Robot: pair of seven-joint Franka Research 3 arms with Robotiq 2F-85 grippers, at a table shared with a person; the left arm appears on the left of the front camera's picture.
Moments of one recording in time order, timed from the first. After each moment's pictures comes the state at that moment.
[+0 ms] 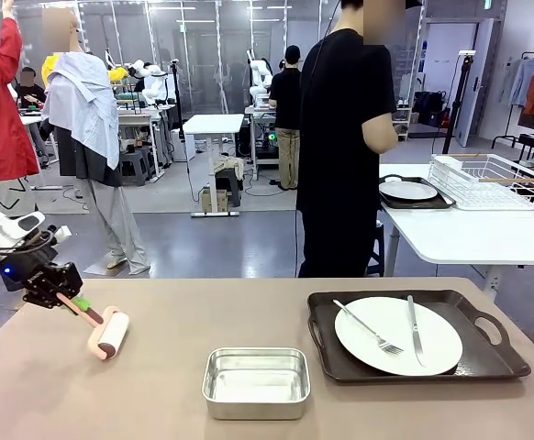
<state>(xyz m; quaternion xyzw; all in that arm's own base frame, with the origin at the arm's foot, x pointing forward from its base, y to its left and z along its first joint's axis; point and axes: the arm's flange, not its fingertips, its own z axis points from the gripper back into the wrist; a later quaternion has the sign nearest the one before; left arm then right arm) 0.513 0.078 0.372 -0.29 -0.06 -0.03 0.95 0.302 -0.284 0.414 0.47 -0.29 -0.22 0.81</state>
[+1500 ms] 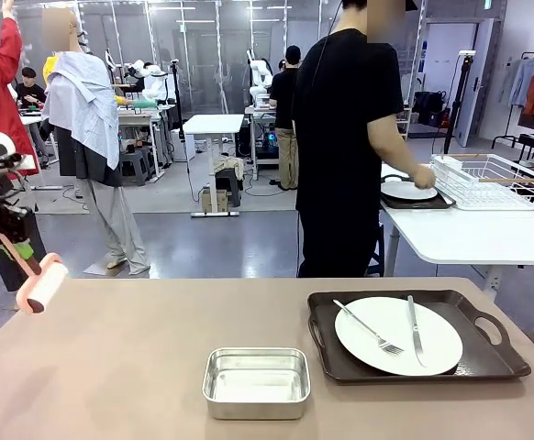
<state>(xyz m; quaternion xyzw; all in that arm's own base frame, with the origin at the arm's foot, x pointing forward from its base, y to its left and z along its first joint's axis) 0.451 0.070 0.541 -0.07 -0.14 -0.05 0.99 0.302 -0.284 0.414 0.47 -0.29 -0.22 0.81</state>
